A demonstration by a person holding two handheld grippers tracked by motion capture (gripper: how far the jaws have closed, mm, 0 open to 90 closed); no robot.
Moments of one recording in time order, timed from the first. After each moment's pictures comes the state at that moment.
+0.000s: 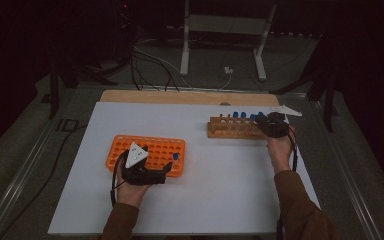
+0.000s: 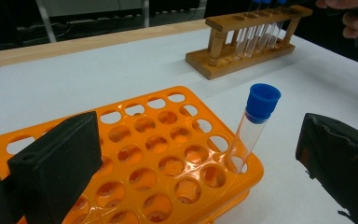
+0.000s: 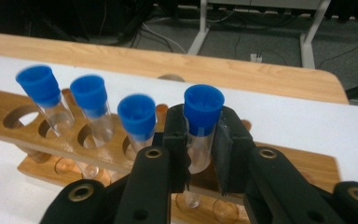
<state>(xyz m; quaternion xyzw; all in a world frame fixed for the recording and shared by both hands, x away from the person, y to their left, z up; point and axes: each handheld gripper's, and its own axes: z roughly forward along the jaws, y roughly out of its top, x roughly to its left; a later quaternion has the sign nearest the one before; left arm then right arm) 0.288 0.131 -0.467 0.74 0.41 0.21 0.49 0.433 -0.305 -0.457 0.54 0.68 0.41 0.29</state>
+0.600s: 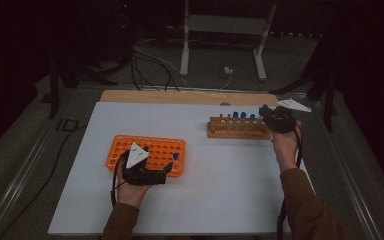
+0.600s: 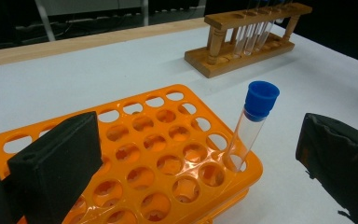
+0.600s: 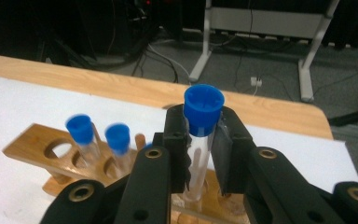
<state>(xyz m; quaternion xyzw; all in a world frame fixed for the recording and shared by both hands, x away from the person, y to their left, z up) 0.287 0.130 -0.467 0.75 0.41 0.21 0.49 0.424 -0.307 -0.420 0.51 0.68 0.43 0.31</state>
